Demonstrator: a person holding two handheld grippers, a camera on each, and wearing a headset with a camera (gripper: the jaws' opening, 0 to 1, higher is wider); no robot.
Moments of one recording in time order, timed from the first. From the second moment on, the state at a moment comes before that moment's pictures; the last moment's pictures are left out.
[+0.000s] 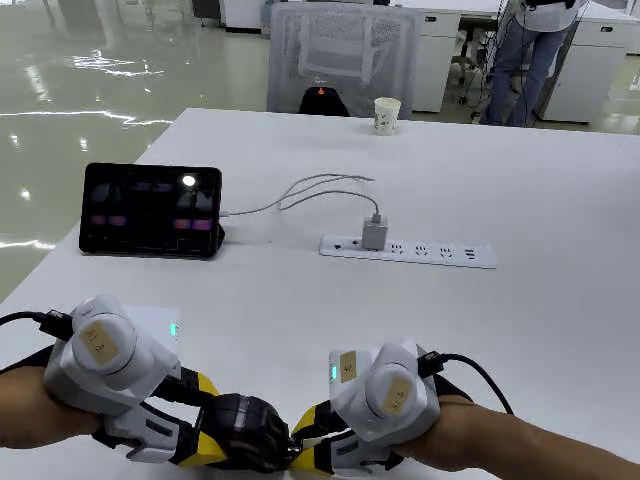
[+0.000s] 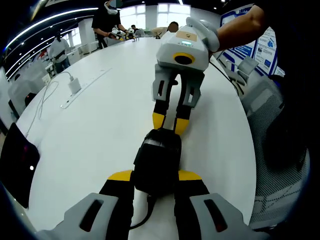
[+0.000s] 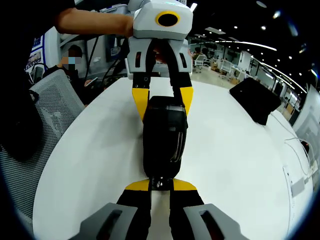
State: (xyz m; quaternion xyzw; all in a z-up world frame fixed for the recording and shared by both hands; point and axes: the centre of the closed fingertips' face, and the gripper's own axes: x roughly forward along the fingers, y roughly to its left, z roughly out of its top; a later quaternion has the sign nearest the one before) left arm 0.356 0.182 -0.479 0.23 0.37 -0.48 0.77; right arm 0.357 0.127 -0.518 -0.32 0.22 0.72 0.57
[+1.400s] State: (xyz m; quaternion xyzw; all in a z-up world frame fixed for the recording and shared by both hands) left arm 0.353 0.178 -0.475 0.22 0.37 -0.48 0.77; right arm 0.364 0.095 -0.518 -0.33 0.22 0.72 0.57
